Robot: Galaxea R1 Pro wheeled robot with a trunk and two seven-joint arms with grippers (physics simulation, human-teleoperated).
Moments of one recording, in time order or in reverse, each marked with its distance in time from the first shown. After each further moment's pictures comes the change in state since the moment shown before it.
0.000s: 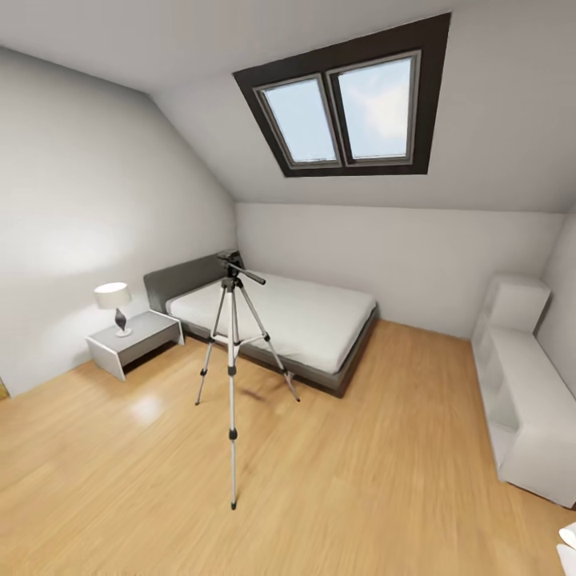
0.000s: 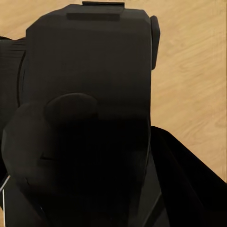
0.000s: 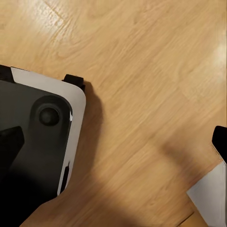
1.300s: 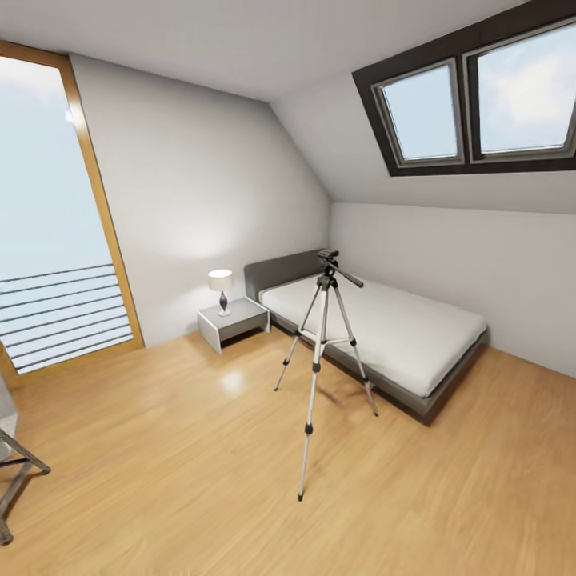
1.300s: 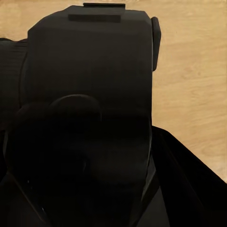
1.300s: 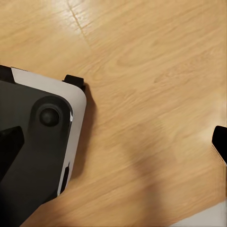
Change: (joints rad) left arm 0.000 0.020 -0.001 -0.001 0.000 0.044 -0.093; right arm 0.000 0.001 0.001 0.000 0.001 -0.003 0.000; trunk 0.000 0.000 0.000
